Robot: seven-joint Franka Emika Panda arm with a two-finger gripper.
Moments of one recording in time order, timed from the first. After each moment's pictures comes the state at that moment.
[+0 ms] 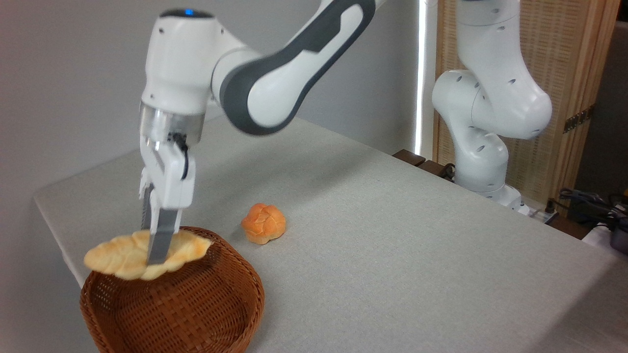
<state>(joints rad) 0.00 0.14 -0.20 -1.87 0.04 2.43 0.76</state>
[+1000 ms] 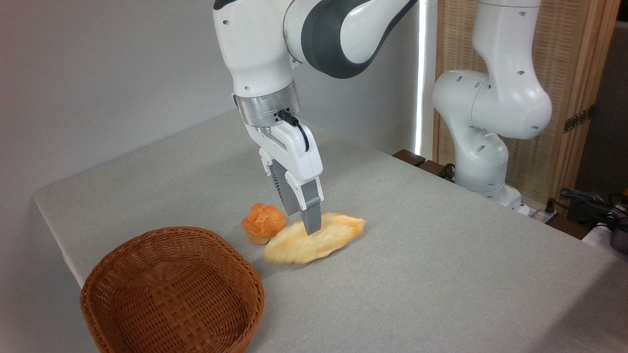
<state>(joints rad) -0.01 -0.18 -0.10 -2.14 0.02 1.90 0.84</state>
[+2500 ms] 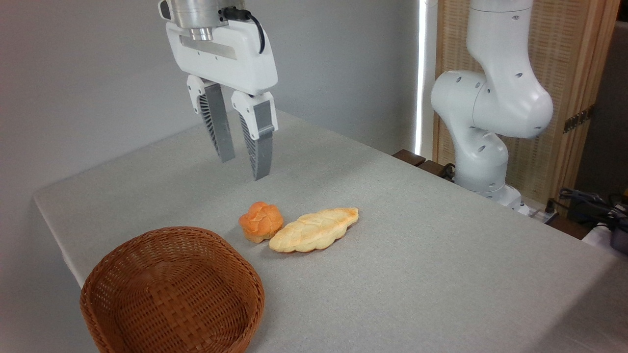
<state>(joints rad) 0.05 -0.04 -0.16 -1.64 0.02 1.63 0.63</state>
